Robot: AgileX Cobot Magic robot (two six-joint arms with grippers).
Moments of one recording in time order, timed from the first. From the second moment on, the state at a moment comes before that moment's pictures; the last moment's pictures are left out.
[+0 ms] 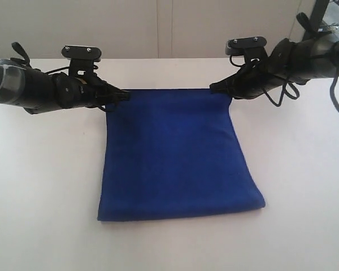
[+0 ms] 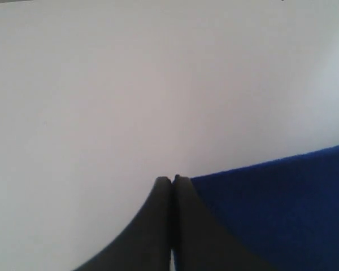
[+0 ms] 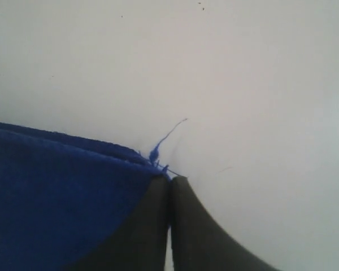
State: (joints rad) left arm -0.40 2.07 -1.25 -0.41 -0.20 0.26; right arm 0.19 2.16 -1.46 0.43 0.24 -0.44
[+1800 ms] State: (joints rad) left arm -0.30 2.13 -1.46 -0.37 0.19 0.18; right arm 0.18 2.08 -1.50 0.47 0.45 -0.43
